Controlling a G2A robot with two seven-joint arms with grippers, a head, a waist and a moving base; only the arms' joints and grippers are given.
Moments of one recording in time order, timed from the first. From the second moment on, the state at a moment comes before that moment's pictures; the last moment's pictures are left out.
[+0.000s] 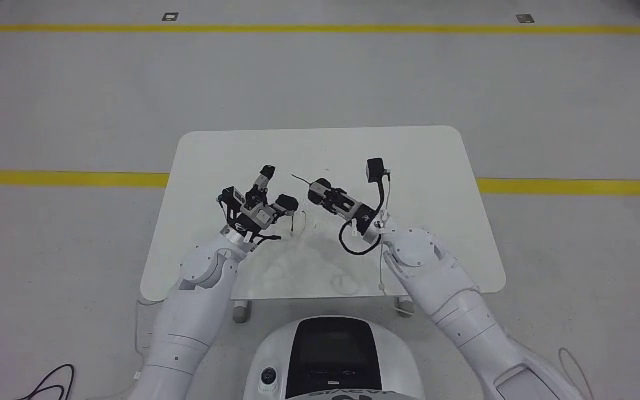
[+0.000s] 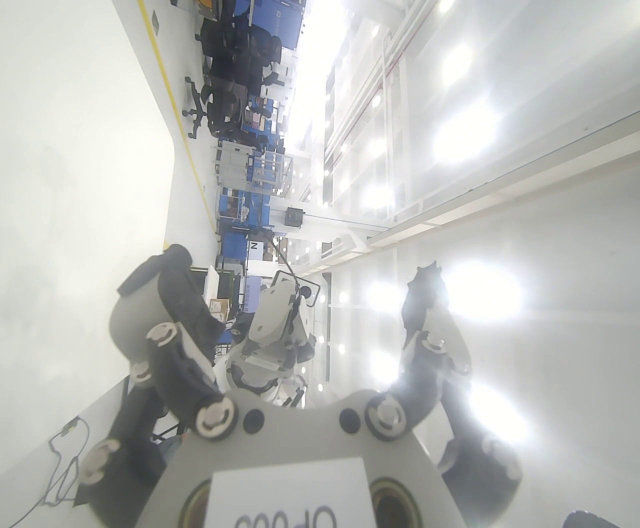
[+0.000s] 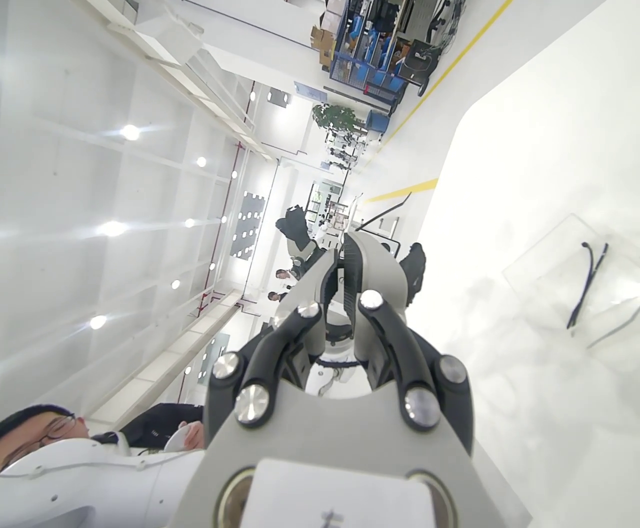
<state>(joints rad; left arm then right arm) 1.40 -1.36 -1.37 -1.37 -0.55 -0.16 -0.58 -1.18 -1.37 0.99 -1.28 0.11 -0.34 0.43</state>
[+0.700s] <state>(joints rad) 1.29 -1.28 -1.49 -1.21 -0.56 -0.03 -1.21 -1.09 -1.36 1.06 -1.16 0.45 -0.34 0.98</state>
